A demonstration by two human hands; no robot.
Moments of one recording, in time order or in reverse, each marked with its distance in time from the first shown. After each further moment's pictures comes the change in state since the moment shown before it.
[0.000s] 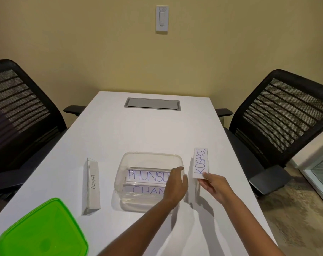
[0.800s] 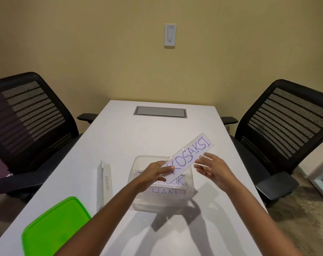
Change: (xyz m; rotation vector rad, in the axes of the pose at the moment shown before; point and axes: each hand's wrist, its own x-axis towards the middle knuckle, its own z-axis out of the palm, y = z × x) left_hand -0.010 -0.010 -0.126 -0.536 -0.371 -0.084; right_hand -0.060 -0.038 0.053 -0.022 -0.235 -0.192
